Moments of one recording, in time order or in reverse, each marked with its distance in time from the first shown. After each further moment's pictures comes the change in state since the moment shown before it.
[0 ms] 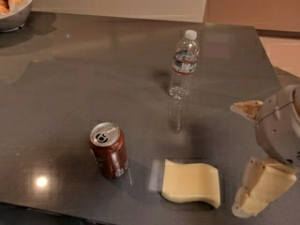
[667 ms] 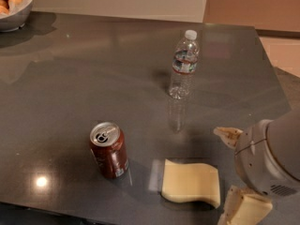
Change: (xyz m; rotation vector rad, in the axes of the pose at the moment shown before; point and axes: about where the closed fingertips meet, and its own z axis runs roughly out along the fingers) arm -0.003 0.034 0.042 -0.039 -0.022 -0.033
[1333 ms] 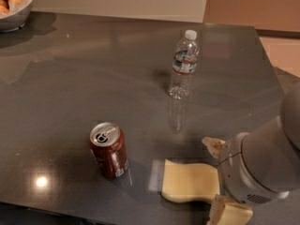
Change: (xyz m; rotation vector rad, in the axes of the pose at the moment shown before) arm -0.004 0.008 0.033 -0.013 0.029 -0.022
